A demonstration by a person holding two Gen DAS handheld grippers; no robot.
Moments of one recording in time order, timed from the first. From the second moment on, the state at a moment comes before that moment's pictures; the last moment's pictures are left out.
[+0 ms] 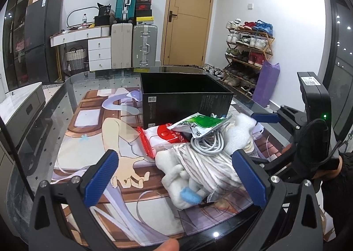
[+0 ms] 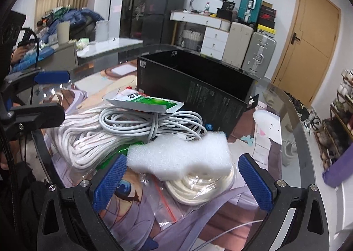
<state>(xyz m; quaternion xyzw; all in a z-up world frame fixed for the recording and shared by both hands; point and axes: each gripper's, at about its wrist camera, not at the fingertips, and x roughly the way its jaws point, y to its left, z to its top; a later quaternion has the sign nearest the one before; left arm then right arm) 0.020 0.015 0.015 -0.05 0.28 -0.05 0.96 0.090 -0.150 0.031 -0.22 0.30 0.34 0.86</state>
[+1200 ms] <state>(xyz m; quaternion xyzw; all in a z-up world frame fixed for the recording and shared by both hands) 0.042 -0.047 0.006 0.04 0.35 -0.02 0.94 0.062 -0.210 0.042 -0.07 0.31 0.27 0.91</state>
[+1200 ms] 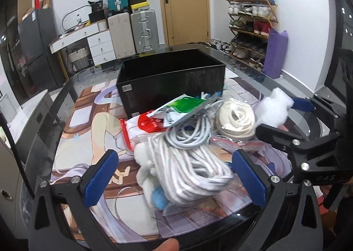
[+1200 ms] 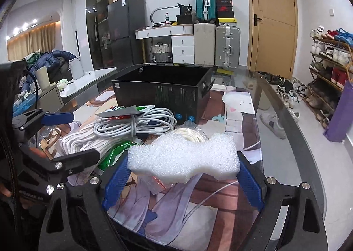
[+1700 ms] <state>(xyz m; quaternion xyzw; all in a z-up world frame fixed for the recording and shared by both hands) 0.049 -0.039 -0.005 0.03 0.38 -0.01 0.93 0.067 -0.214 0.040 -0.06 0.31 0.27 0.91</state>
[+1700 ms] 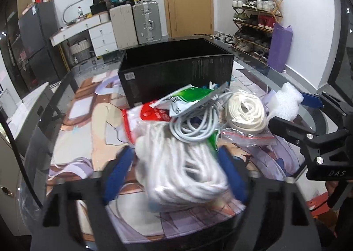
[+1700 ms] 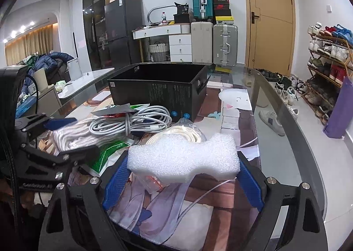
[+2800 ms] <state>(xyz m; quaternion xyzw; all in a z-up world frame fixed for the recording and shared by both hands) 0.006 0.015 0.042 -0.05 0.27 -0.03 0.96 0.059 -0.200 0.058 -0.07 0.29 0.29 0.91</state>
